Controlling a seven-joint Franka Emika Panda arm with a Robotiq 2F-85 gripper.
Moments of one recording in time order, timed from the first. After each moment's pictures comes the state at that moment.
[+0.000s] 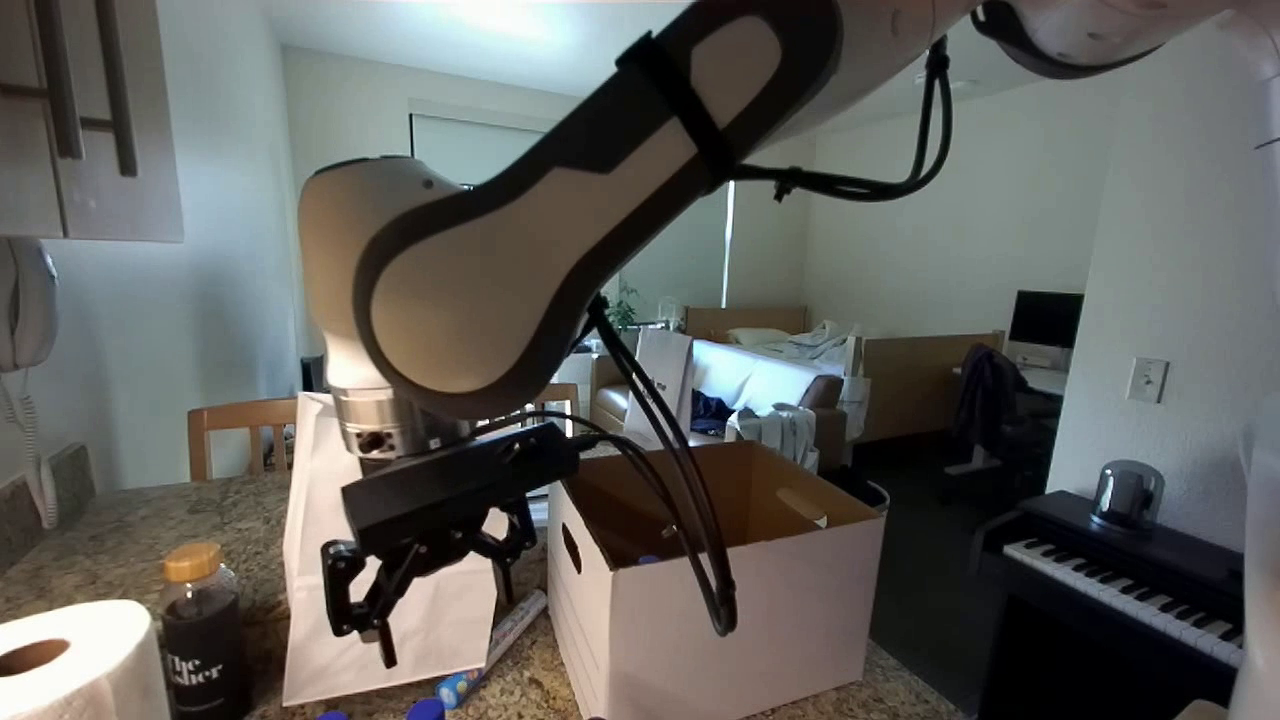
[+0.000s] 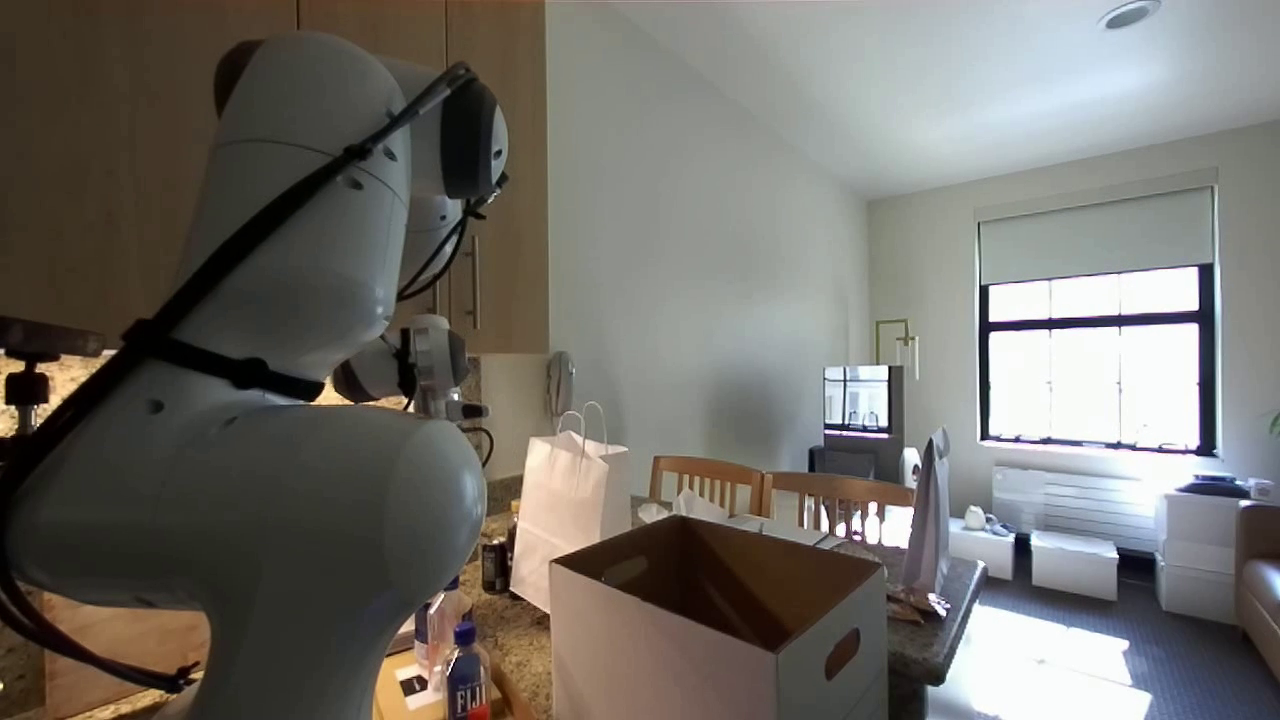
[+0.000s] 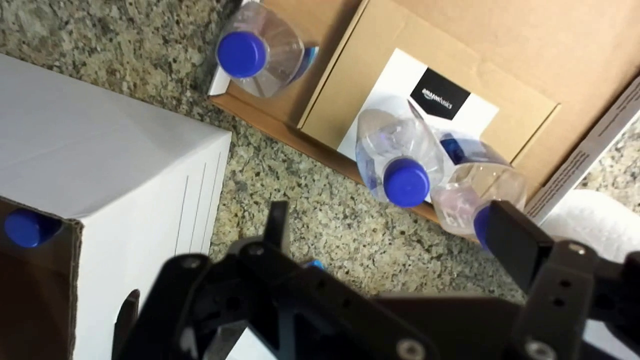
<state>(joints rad) 0.52 0.24 0.36 -2.07 -0.25 2.23 0.87</state>
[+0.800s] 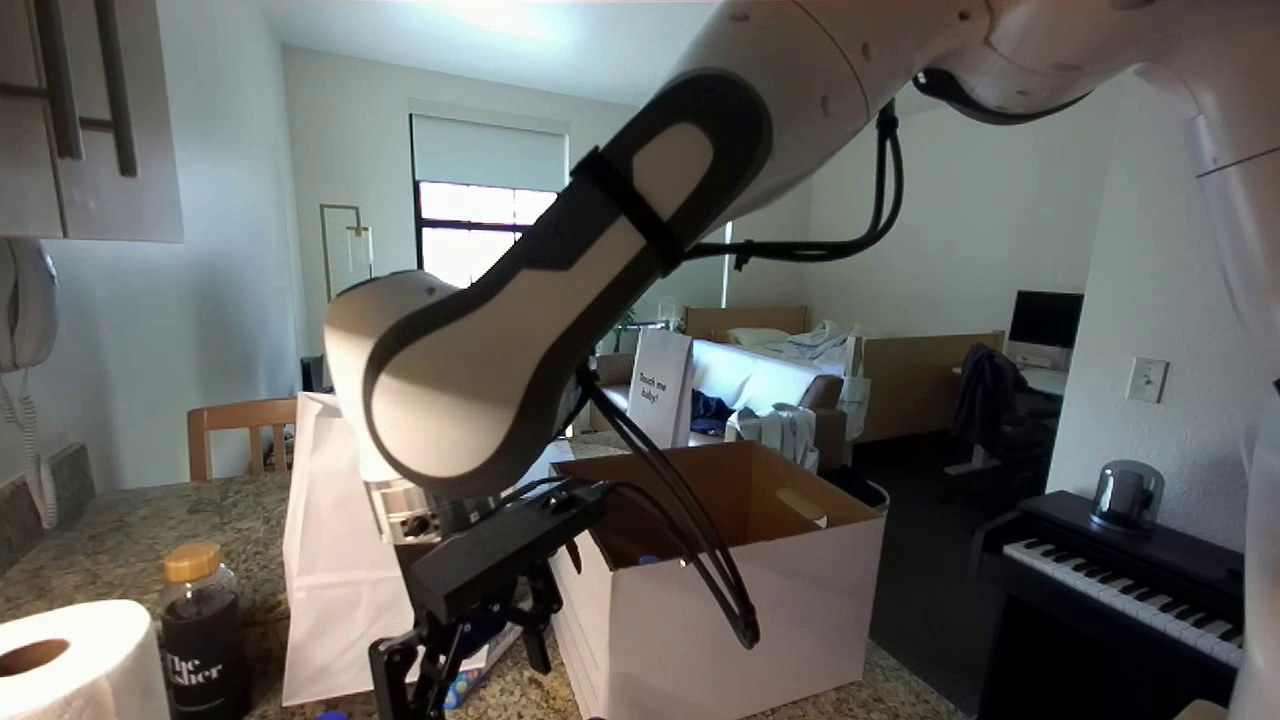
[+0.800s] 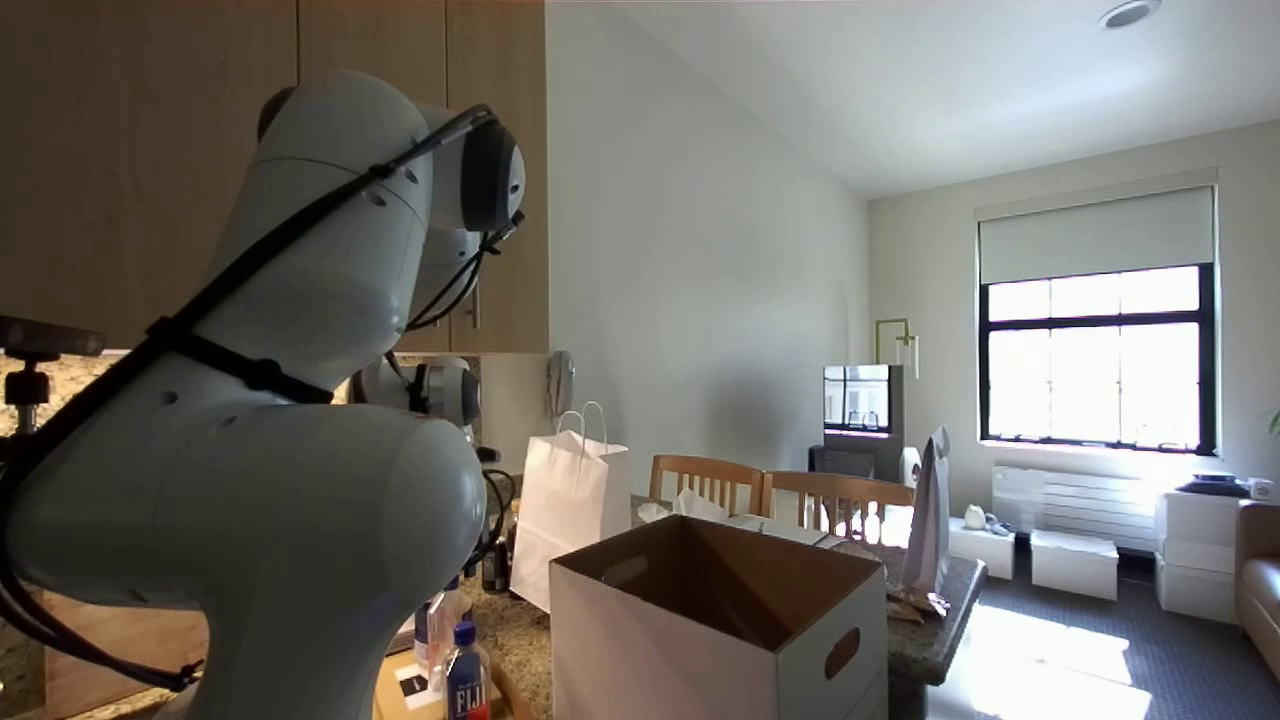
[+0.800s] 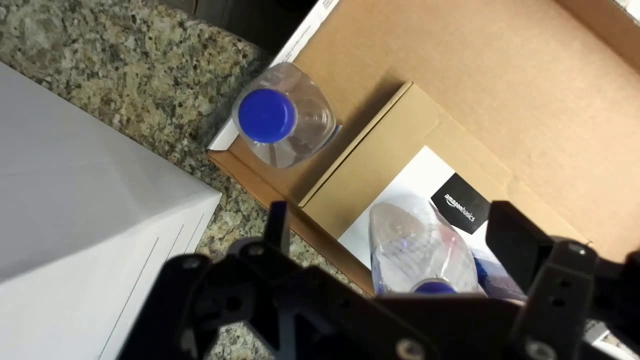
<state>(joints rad) 0.51 0.37 0.34 -2.06 -0.18 2.19 0.59</state>
